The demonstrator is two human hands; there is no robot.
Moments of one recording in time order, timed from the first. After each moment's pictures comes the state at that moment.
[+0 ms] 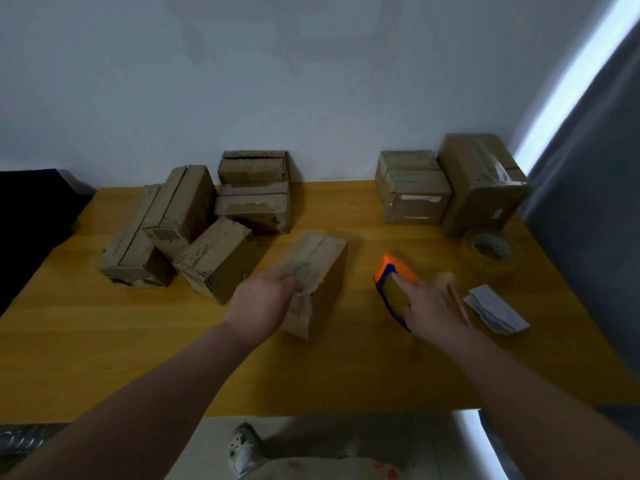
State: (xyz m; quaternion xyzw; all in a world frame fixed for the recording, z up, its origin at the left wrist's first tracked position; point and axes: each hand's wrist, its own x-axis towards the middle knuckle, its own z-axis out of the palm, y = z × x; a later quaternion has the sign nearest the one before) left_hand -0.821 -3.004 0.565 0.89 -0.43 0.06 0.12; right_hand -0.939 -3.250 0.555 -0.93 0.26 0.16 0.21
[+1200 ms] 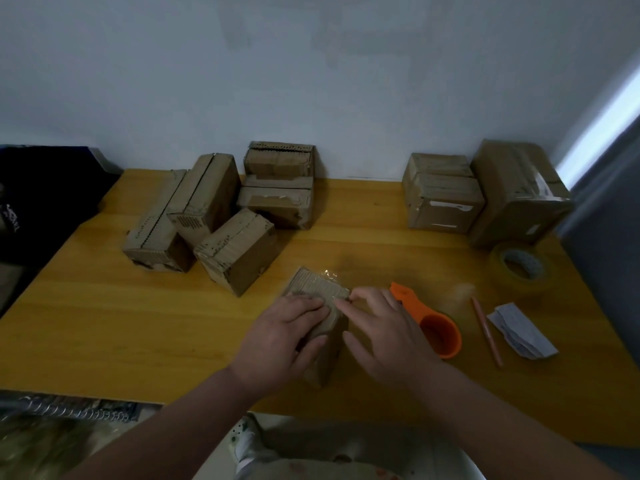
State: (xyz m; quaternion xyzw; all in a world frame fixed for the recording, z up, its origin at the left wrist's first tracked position) left_hand -0.864 -2.977 0.549 0.86 -0.45 0.04 0.24; right_hand -0.936 -3.179 0.550 -0.97 -0.09 -0.11 0.18
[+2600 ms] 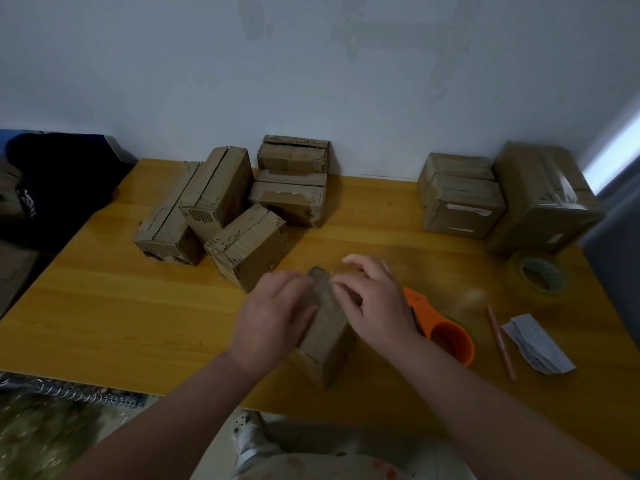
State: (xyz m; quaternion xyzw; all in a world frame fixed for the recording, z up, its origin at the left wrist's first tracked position) left_hand -0.842 -2.975 0.560 0.88 -0.35 0.15 0.27; right_hand -0.882 -3.160 0.558 -0.95 -0.02 -0.15 0.28
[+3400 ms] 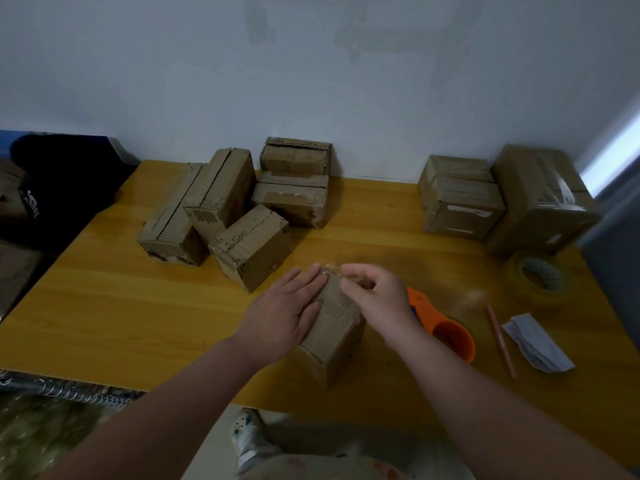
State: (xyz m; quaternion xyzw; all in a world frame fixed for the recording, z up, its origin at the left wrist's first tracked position) left_hand -0.829 -2.970 0.546 0.90 -0.38 -0.05 0.21; right_hand -0.878 -3.155 0.569 -0.80 0.18 -0.02 0.57
